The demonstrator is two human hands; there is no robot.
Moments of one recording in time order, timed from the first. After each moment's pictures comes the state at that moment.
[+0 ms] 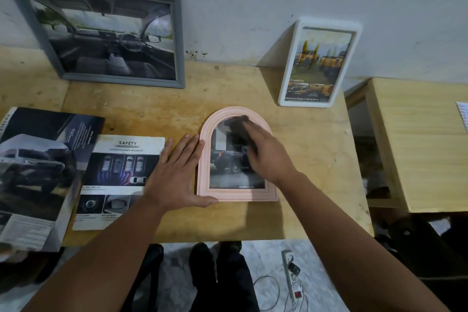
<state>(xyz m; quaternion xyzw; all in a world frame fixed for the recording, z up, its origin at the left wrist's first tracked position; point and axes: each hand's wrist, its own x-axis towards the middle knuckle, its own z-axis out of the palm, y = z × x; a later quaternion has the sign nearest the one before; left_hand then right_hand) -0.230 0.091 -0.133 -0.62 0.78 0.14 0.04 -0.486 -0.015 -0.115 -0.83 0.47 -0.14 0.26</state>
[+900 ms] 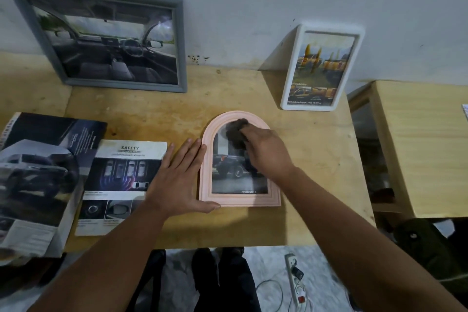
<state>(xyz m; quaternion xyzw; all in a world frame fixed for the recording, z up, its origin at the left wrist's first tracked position) -0.228 0.090 -0.135 -0.61 0.78 0.15 0.04 -0.471 -0.034 -0.118 -0.87 0.45 -0.09 0.15</state>
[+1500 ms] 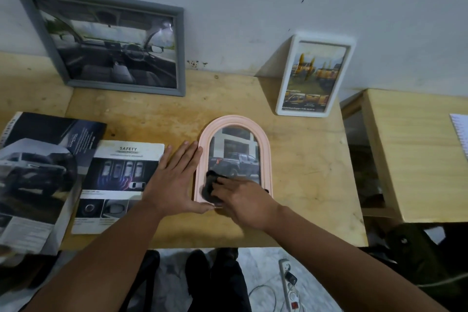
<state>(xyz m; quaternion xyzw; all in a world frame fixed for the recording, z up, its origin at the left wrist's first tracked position) -0.229 0.091 -0.138 -0.61 0.78 0.14 0.03 -0.463 0.054 -0.114 -0.95 0.24 -0.01 0.19</state>
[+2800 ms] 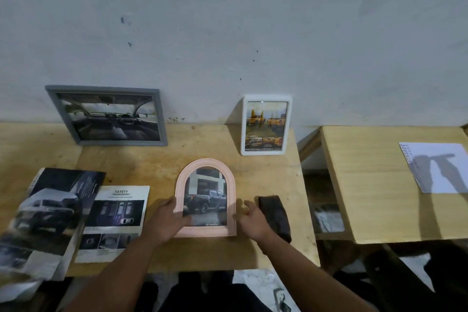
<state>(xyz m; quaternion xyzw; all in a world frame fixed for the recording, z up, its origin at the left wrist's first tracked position) -0.292 0.081 -0.052 -0.78 0.45 0.44 0.00 -0.553 0.034 -0.036 -0.47 0.66 -0.04 0.59</state>
